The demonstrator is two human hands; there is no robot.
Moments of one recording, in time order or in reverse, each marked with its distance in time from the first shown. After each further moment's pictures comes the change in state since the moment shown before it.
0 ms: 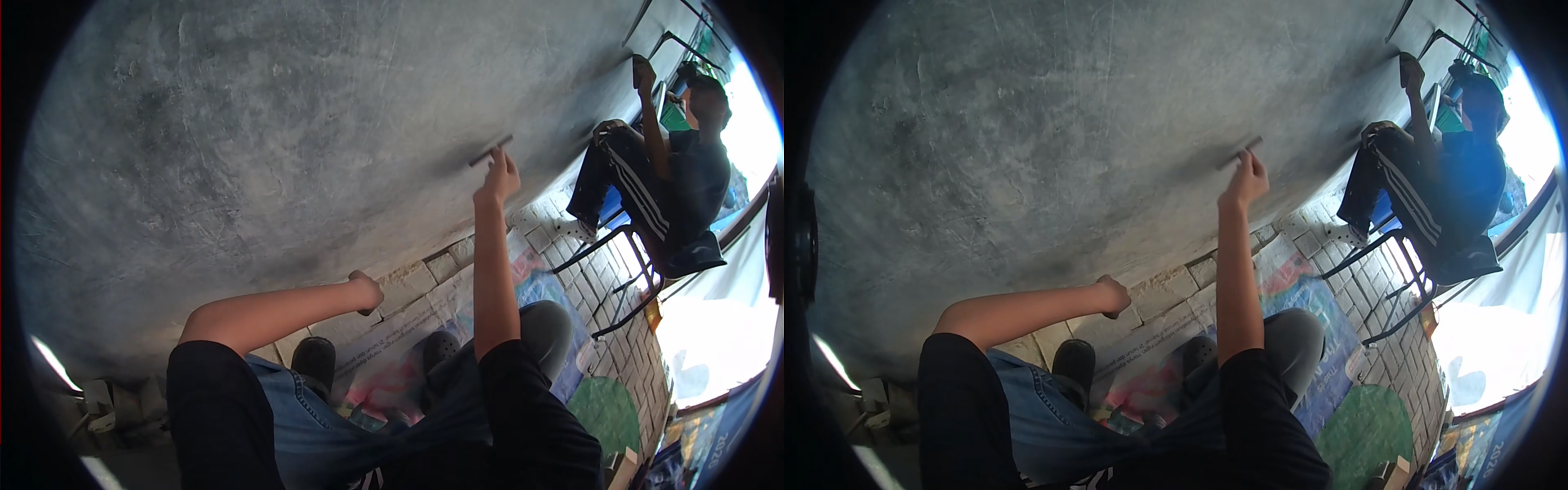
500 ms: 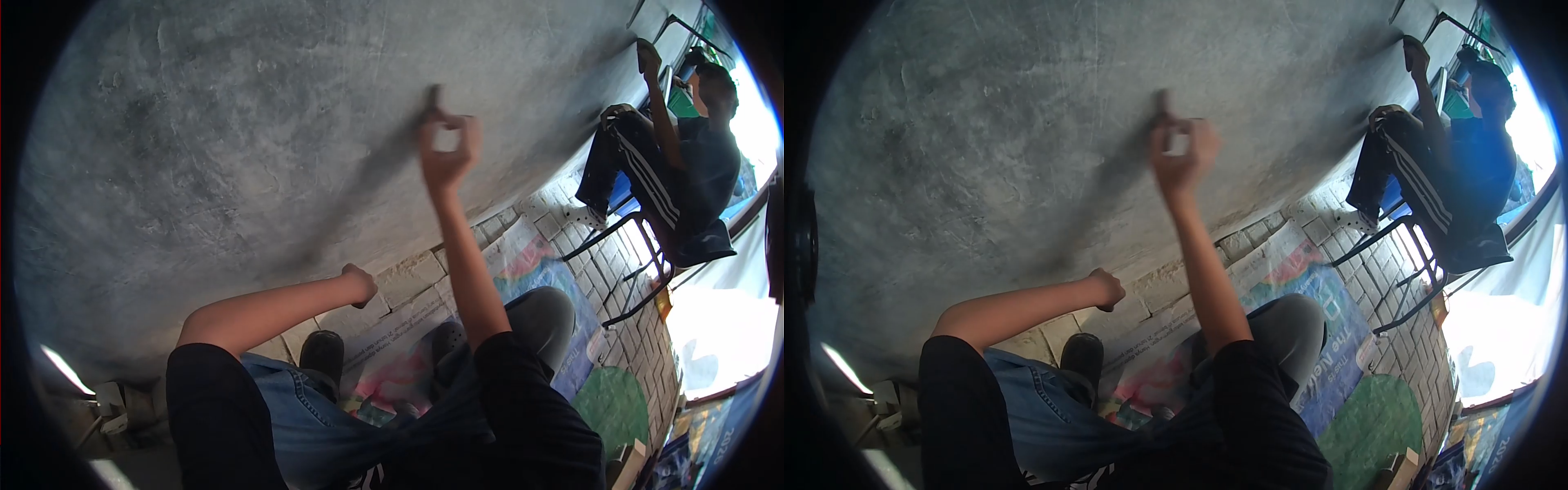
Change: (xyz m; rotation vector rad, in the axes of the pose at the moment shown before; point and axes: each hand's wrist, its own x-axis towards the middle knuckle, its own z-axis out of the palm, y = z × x) left_hand 0.000 -0.009 0.014 -0.019 -0.044 -0.076; right_hand -0.086 -0.030 0.053 -0.379 -0.231 -1.067
